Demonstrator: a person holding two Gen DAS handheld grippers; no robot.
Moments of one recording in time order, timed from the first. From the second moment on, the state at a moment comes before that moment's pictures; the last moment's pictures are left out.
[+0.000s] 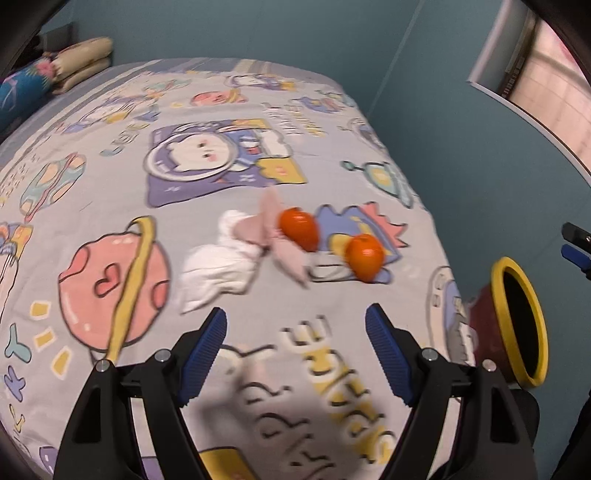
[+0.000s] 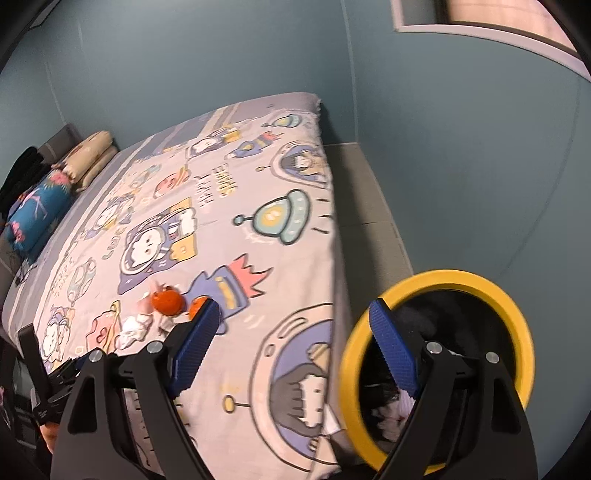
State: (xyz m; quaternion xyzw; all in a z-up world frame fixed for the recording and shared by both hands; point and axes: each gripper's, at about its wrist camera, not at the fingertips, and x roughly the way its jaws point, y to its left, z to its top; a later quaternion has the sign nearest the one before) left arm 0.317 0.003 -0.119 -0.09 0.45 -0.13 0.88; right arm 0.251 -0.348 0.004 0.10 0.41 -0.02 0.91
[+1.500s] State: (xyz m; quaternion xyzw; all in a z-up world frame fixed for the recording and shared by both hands) left arm 0.404 0.028 -0.193 -0.08 0.51 -0.10 0.85; right arm 0.386 -0.184 -0.127 0.01 0.50 0.10 0.86
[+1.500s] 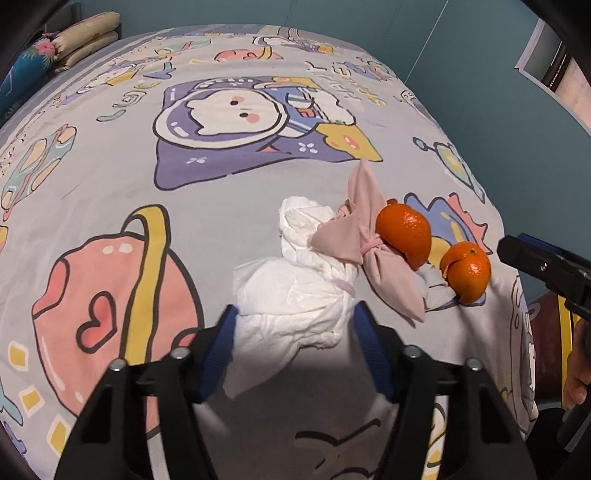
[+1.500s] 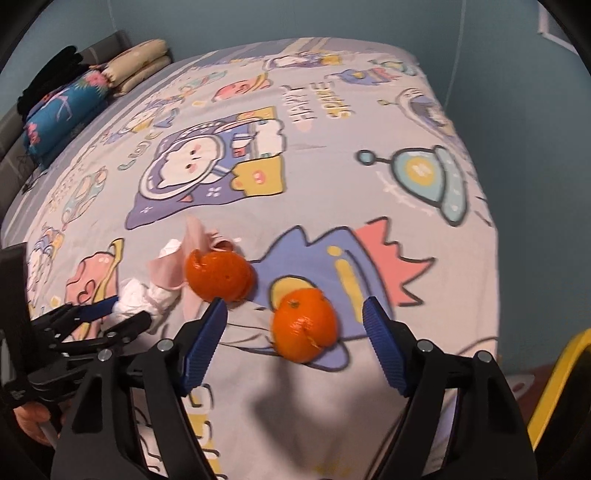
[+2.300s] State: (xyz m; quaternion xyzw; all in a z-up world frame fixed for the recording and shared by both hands) left arm 0.399 0.045 -0.203 -0.13 0.49 -0.13 0.85; right arm 0.427 -0.123 -0.158 -0.02 0.55 0.17 0.82
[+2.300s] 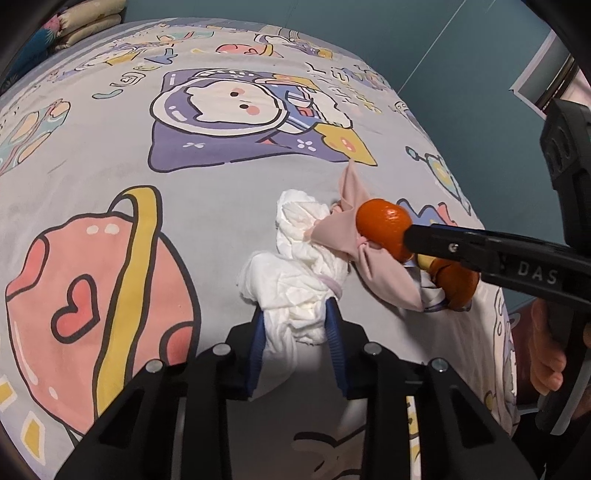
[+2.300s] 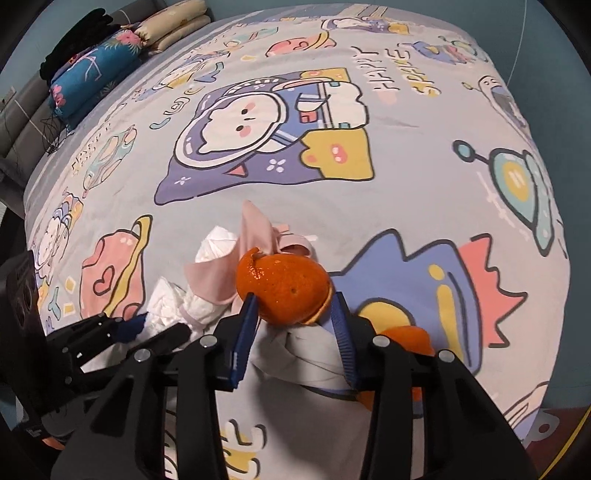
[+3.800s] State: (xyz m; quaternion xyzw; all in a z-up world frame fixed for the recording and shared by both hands) left arm 0.377 0.057 -0.177 -0.15 0.48 -0.14 0.85; right arm 0.406 -0.113 -0.130 -0.04 0.51 0.17 0.84
